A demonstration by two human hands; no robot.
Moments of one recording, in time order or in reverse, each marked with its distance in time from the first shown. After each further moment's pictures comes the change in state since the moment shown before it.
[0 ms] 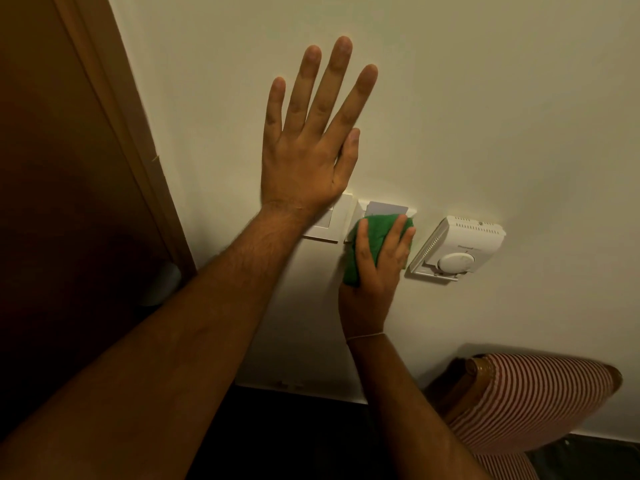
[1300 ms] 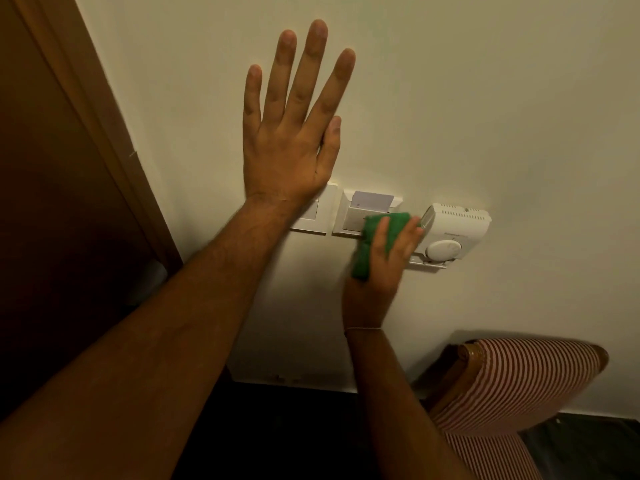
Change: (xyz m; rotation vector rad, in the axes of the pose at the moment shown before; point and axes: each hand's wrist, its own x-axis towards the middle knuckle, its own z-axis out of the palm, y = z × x) left_hand -0.001 0.000 0.002 0.025 0.043 -0.010; right_hand -0.011 0.022 0.001 0.022 0.116 0.124
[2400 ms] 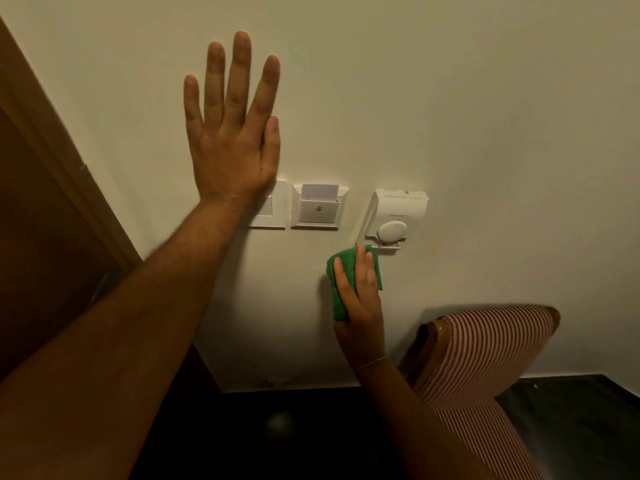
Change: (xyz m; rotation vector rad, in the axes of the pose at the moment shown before) left_hand 0.006 0.006 -0.011 0.031 -0.036 -0.002; right_hand -0.040 0.026 -0.090 -0.028 -0.333 -0.152
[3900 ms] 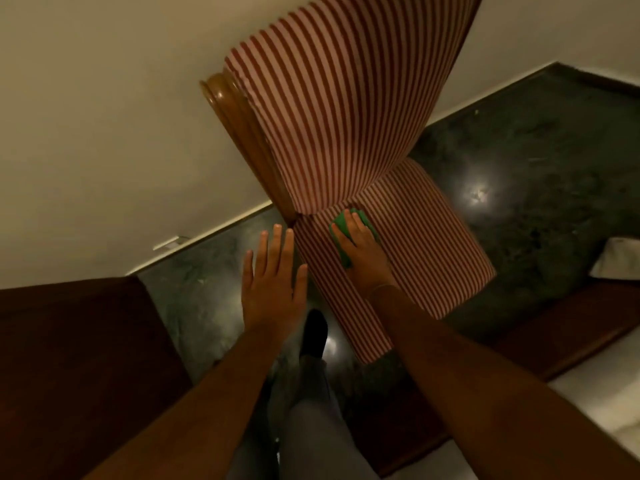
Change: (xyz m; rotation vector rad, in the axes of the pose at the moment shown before) left_hand -0.578 0.428 -0.073 -0.434 -1.453 0.110; right_hand -0.444 0.376 -0.101 -0.099 -1.006 0.719
